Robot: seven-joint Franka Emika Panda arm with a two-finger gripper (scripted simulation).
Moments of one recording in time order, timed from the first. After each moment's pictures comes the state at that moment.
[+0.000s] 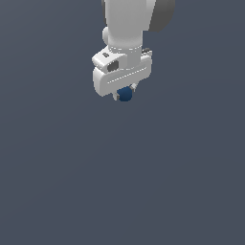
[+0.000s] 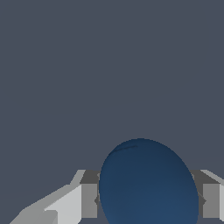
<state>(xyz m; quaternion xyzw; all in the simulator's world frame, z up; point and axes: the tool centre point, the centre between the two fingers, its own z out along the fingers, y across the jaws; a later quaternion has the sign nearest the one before) -0.055 0.007 0.324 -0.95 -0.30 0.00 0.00</state>
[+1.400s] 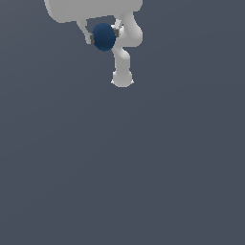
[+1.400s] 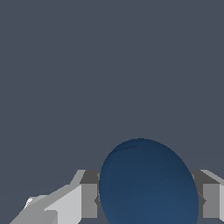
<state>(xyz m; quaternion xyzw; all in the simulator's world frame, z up) -0.042 -0.046 0.502 -0.95 -0.30 0.00 0.00</state>
